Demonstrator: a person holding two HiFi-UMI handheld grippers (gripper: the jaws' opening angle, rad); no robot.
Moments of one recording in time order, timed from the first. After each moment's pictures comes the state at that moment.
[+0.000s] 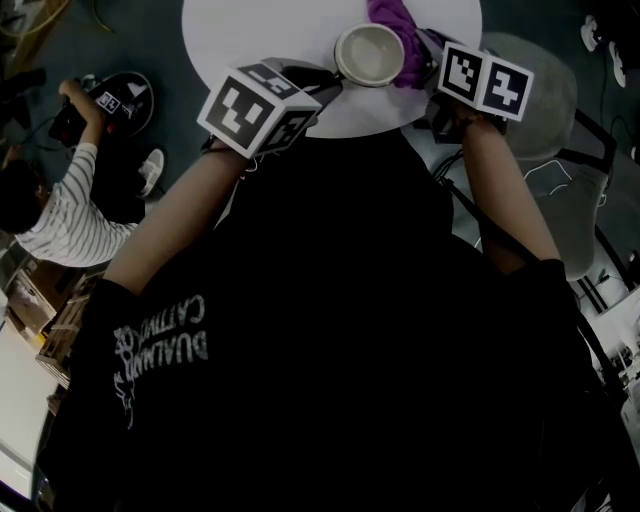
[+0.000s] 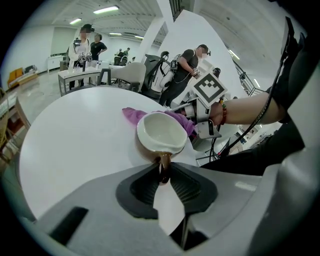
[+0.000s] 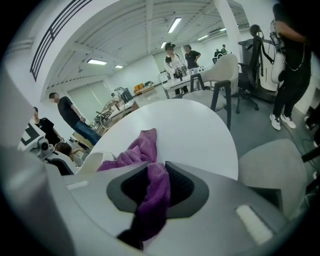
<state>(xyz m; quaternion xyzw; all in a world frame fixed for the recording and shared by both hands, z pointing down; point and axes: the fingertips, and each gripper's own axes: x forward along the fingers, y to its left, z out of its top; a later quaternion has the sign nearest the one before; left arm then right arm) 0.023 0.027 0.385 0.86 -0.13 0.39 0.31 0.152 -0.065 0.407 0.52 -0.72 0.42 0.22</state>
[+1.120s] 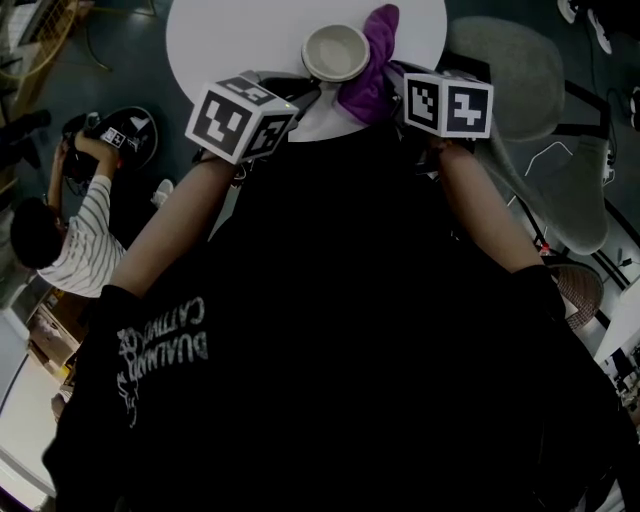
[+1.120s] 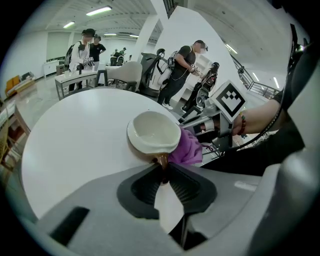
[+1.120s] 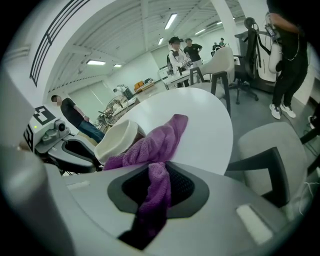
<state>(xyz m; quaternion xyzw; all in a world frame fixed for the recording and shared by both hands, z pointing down) 0.024 0.039 0.384 0.86 -0.12 0.40 0.29 0.133 0.014 0.410 0.50 -0.71 0.45 0.22</state>
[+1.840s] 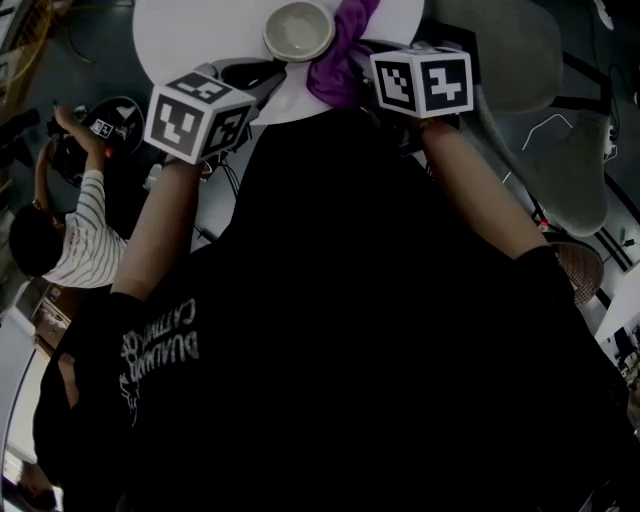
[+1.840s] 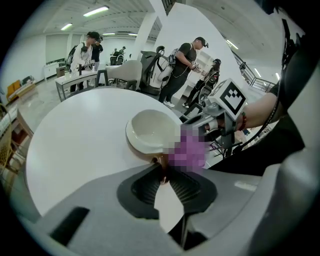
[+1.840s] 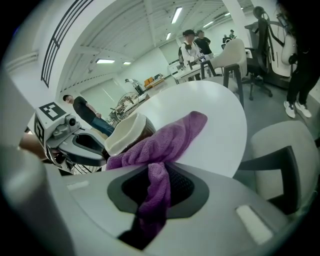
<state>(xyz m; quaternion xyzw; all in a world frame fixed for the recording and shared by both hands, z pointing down) 0.023 0.038 0.389 0.85 -0.13 0.42 0.28 0.119 0.022 0.415 0.43 -0.74 0.46 0.22</state>
